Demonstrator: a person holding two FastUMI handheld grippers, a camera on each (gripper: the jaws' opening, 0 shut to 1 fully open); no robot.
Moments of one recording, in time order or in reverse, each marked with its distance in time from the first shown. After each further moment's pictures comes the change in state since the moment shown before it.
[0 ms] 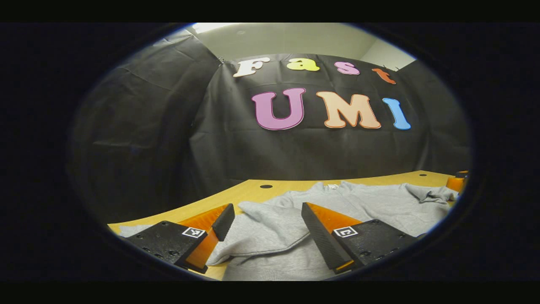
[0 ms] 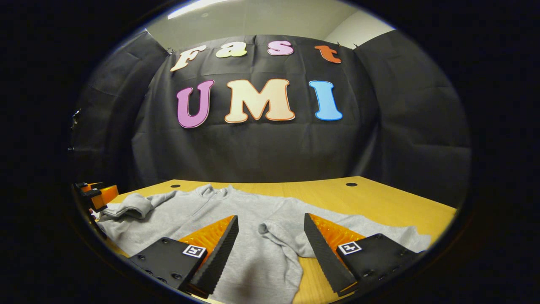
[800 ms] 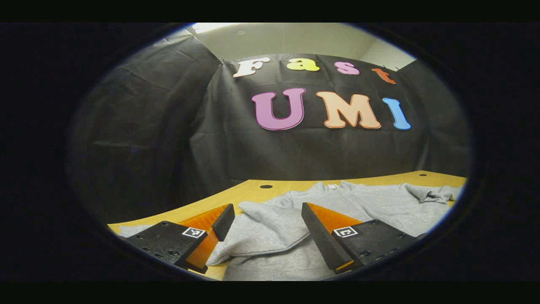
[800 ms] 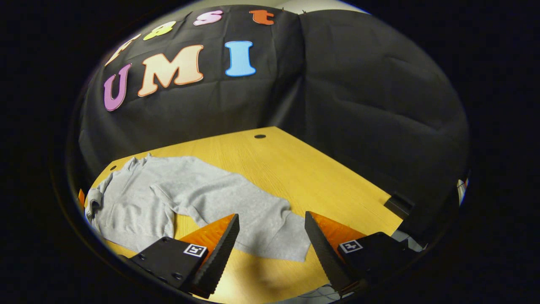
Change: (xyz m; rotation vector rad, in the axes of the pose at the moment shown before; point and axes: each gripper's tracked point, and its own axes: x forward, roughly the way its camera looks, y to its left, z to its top) left arm 0.001 -0.001 0.000 0.001 -0.001 0.000; right arm -0.090 -0.215 -0.051 0.093 0.438 -0.392
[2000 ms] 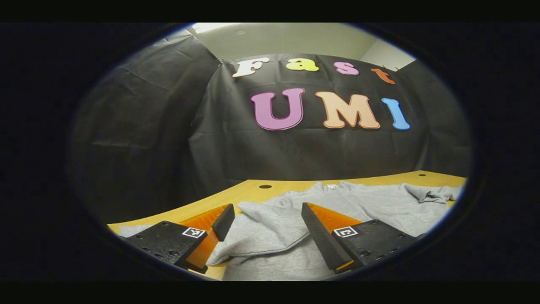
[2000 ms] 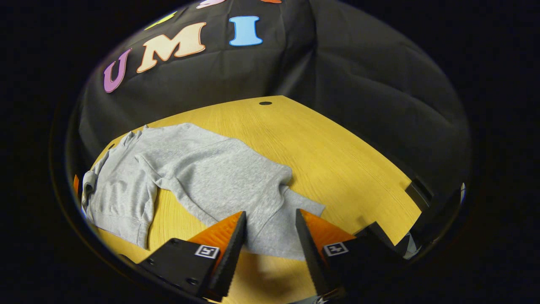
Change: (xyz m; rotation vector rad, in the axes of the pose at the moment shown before) left arm 0.000 -0.001 0.001 -0.001 0.000 -0.007; right arm 0.038 0.018 -0.044 -0.063 0.134 0.061
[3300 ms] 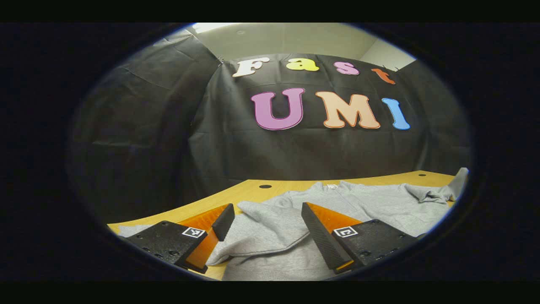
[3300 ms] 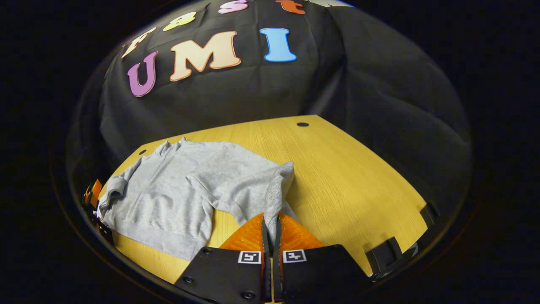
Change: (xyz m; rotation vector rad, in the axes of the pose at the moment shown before) left arm 0.001 0.000 -0.001 -0.001 0.001 -0.001; right arm -0.041 0.098 0.075 -0.038 -0.130 0.211
